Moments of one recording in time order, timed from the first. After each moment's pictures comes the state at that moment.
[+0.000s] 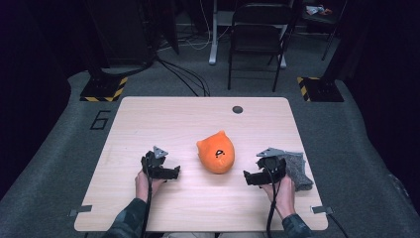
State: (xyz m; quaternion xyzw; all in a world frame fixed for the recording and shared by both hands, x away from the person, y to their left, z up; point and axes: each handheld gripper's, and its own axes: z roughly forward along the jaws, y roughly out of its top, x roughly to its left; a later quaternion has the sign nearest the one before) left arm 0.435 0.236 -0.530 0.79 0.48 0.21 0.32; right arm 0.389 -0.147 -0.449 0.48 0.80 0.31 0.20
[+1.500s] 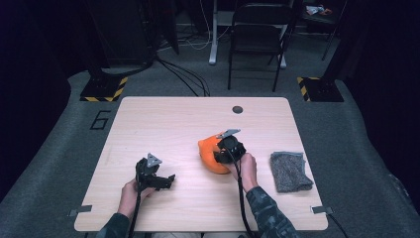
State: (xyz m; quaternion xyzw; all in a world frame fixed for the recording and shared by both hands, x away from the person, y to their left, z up) left arm 0.408 0.255 -0.530 0.81 0.45 0.20 0.33; right arm 0.459 -0.043 -0.454 0.43 0.83 0.30 0.18
